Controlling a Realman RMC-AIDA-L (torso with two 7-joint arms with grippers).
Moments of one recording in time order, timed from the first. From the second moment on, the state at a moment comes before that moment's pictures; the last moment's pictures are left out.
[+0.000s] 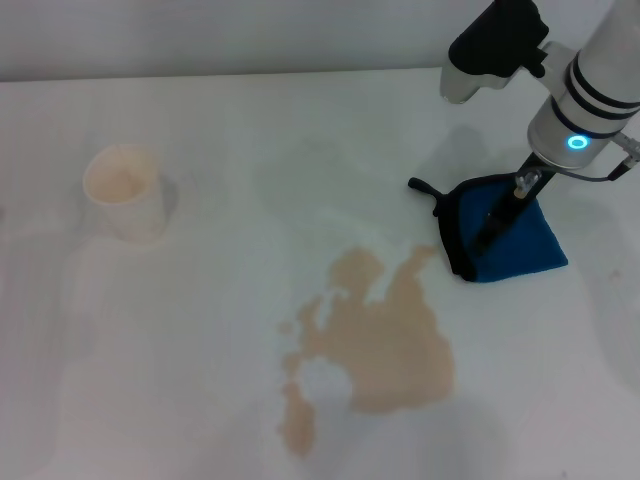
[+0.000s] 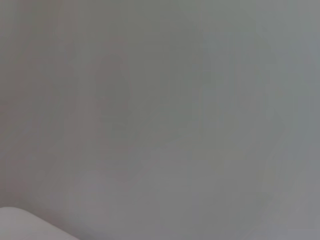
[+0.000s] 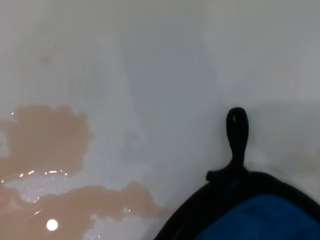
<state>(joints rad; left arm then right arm) -0.42 -2.08 0.68 0.06 -2.44 -1.15 2.41 0.93 2.01 -1.17 -0.63 -2.86 -1.28 2.43</state>
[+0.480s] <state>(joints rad) -0.42 -2.08 0.68 0.06 -2.43 -1.15 2.41 0.93 2.01 -1.16 -0.60 -2.86 -1.27 2.43</state>
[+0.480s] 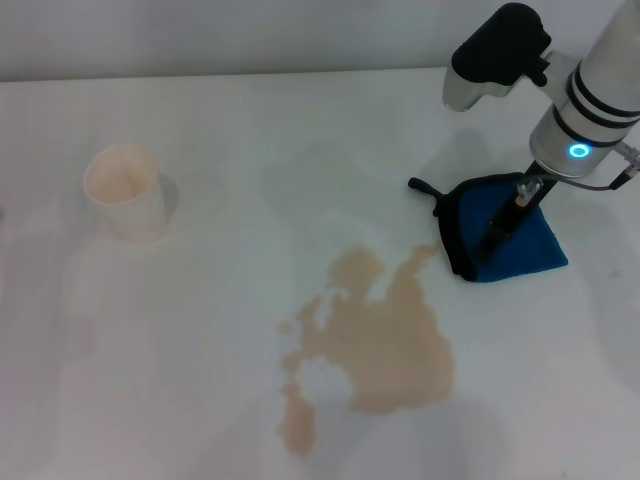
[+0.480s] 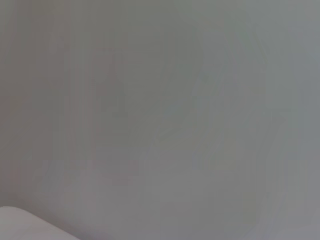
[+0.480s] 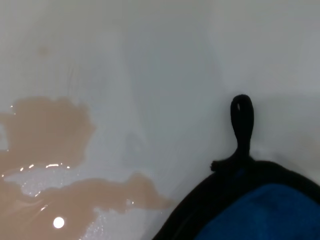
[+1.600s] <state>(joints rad) -0.42 -2.08 0.69 0.06 -2.43 -1.16 2.41 0.93 2.01 -1.16 -0.59 -2.89 -1.28 2.45</state>
